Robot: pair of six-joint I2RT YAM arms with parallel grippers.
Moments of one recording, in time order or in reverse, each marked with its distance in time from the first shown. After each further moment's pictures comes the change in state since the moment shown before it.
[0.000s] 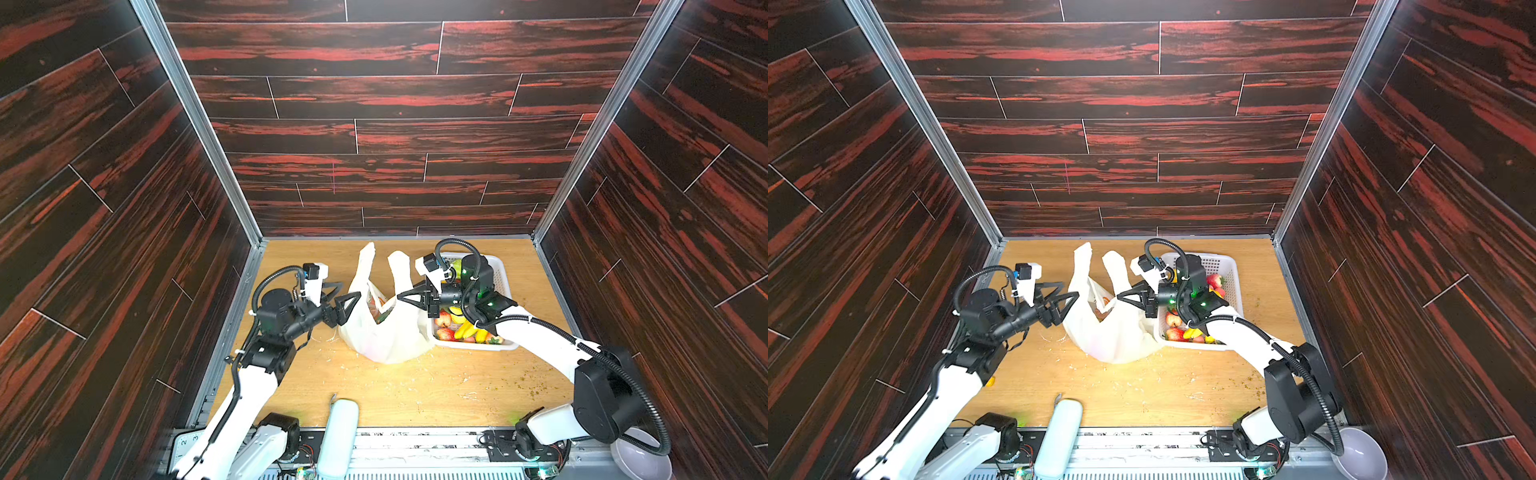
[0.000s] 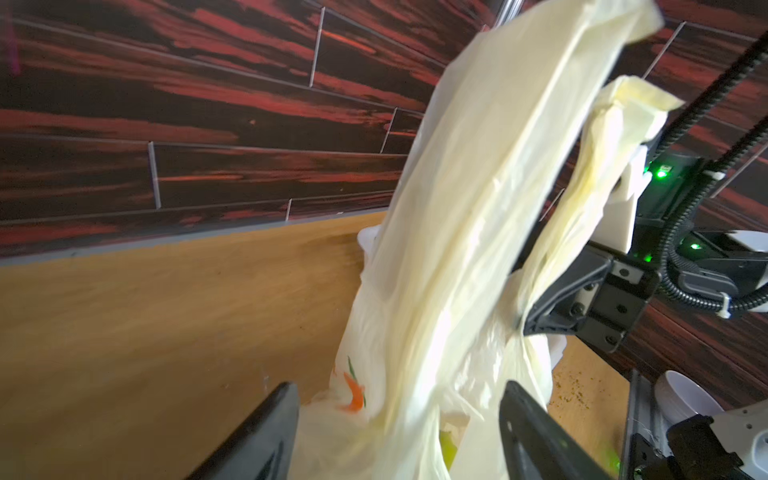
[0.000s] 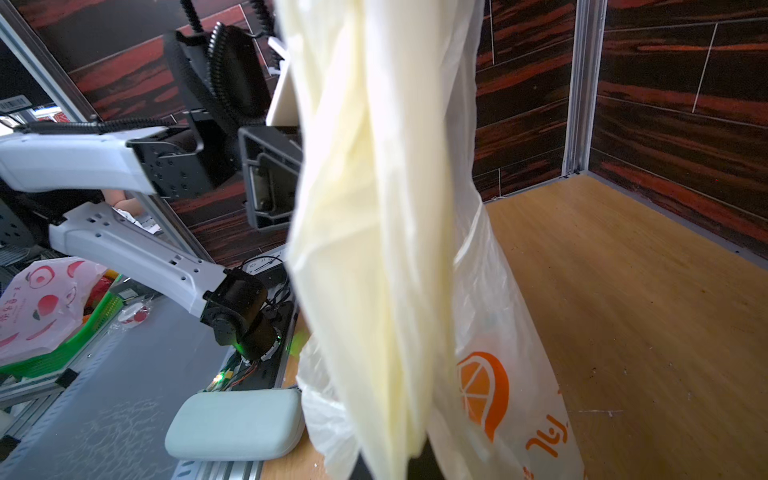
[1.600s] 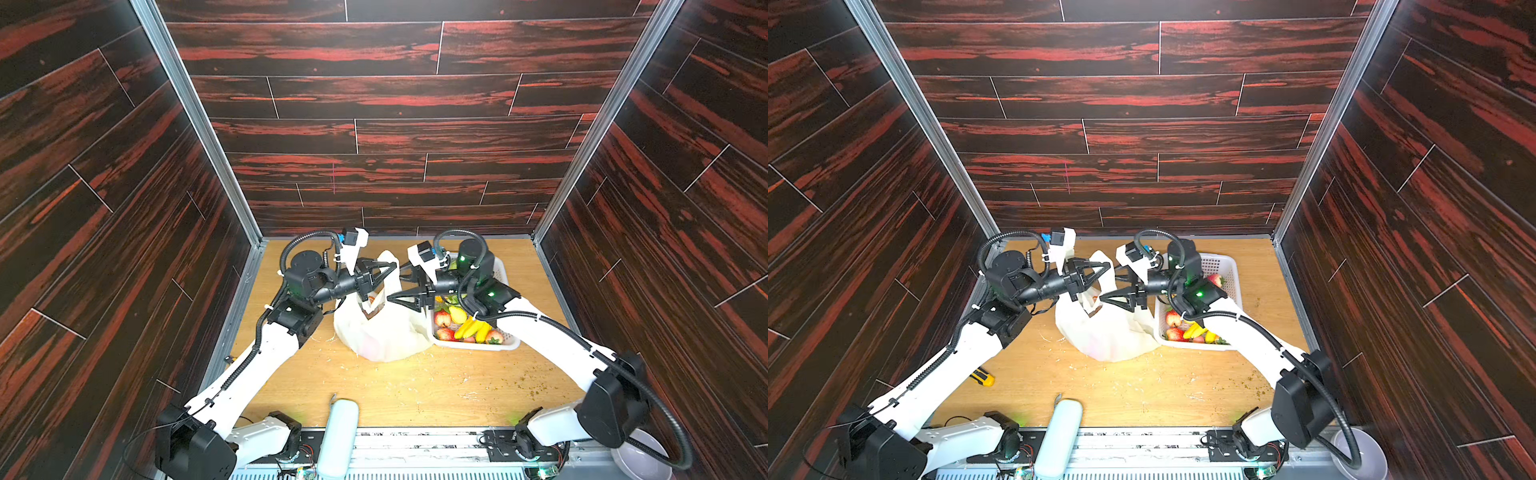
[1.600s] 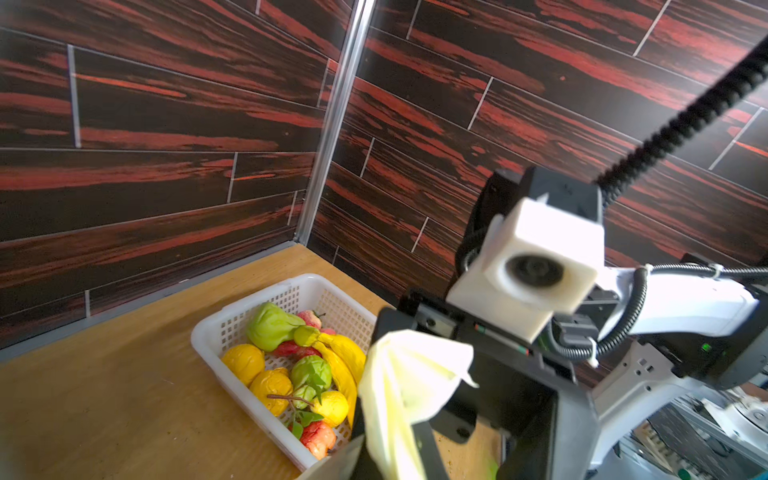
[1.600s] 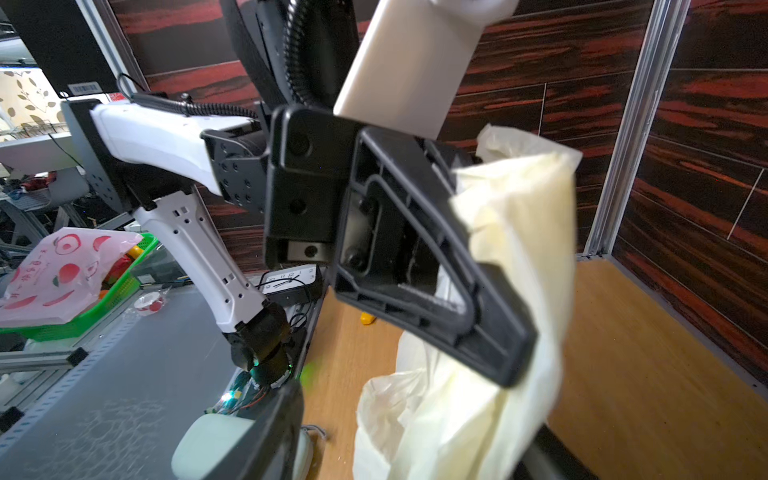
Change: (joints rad) left arm -0.245 0.273 0.374 0.068 0.087 -0.142; right arm 0.091 -0.008 0.204 -0.102 0.003 -0.051
